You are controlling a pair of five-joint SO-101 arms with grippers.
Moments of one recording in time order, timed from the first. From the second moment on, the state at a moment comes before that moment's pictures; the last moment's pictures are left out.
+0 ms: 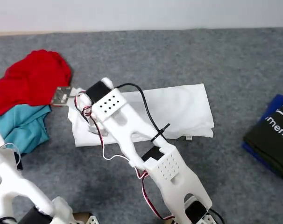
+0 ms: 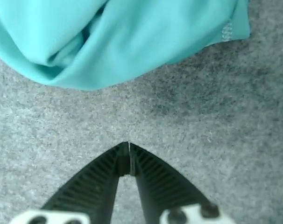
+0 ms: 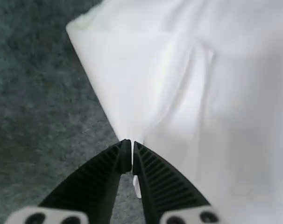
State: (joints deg) left arm -55.0 -22.6 45.1 72.0 -24.5; right arm -46.8 46.7 -52.2 100.5 30.7
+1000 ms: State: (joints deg) left arm -48.4 -22.6 45.1 72.0 -24.5; right arm -38.9 56.4 -60.1 98.7 36.0
